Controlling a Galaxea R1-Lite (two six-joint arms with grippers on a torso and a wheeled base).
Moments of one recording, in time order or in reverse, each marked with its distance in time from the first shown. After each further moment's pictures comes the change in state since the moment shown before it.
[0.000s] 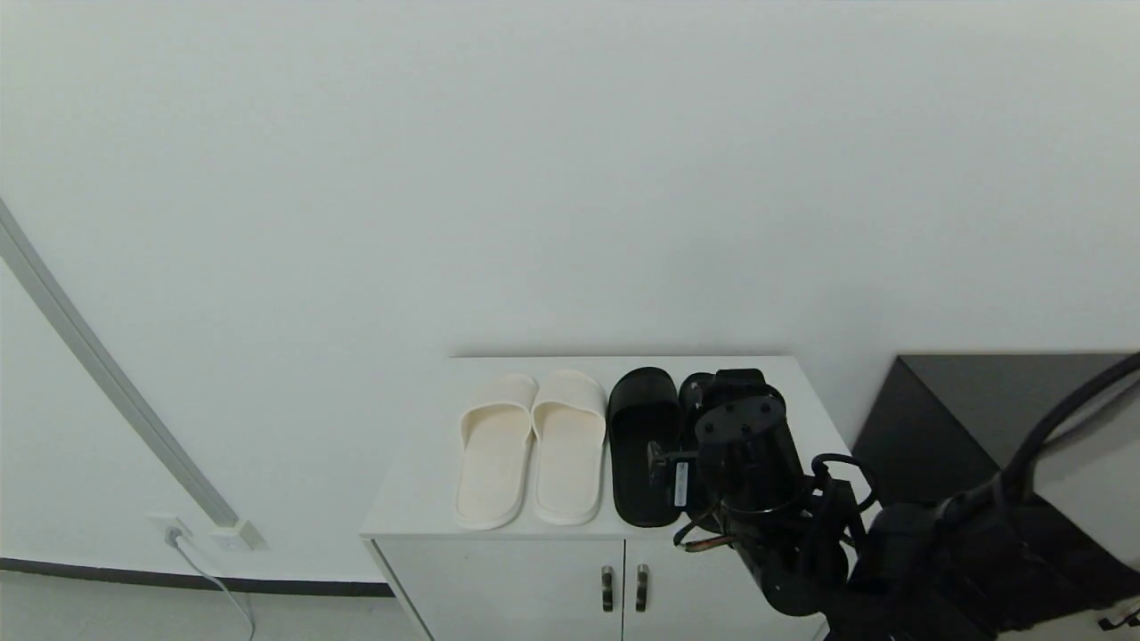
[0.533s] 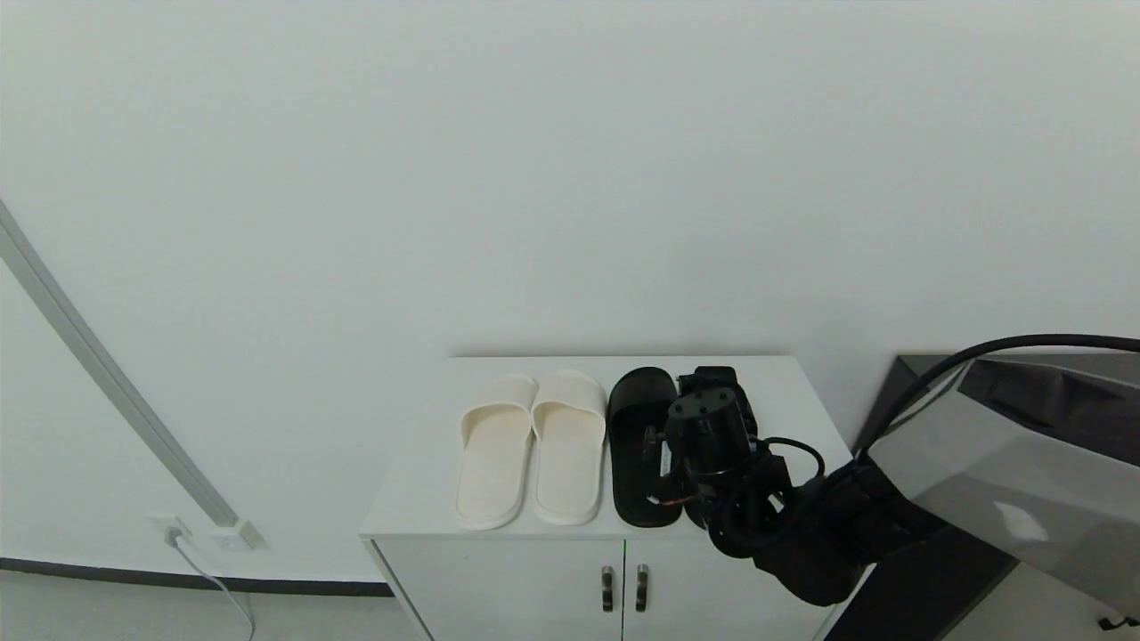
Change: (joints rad) left arm 0.000 0.000 0.000 0.000 0.000 0.000; right arm -0.099 0.222 -0.193 -0.052 -0.001 -0.030
